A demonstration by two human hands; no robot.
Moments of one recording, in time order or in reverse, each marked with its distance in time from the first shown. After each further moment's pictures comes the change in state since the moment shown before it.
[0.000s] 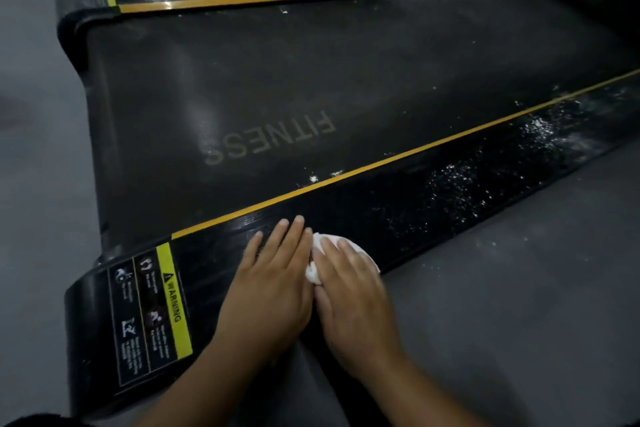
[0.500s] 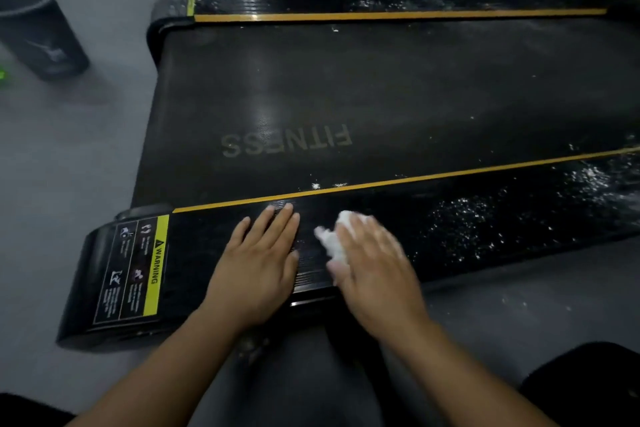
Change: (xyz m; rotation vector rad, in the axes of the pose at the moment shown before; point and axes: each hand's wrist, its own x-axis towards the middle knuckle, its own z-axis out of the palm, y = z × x) left_hand 0.024 0.026 0.002 0.090 -0.034 -0.269; right_hand 0.040 0.094 -0.035 -0.026 -0.228 -0.126
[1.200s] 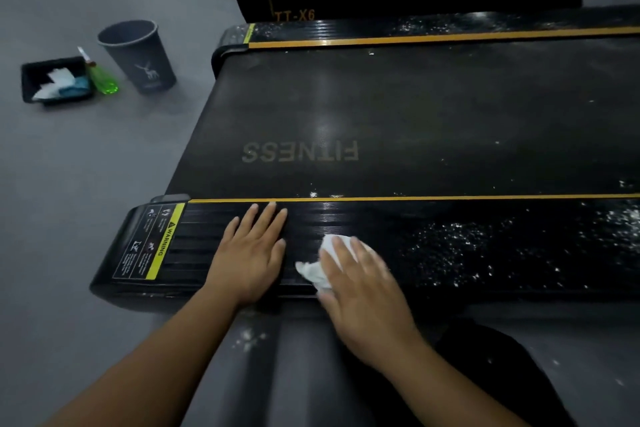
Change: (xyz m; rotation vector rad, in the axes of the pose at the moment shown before) left_hand 0.012 0.041 -0.009 -0.010 -0.134 -0.386; right_hand -0.015 0.049 -0.006 -0.007 -0.044 -0.311
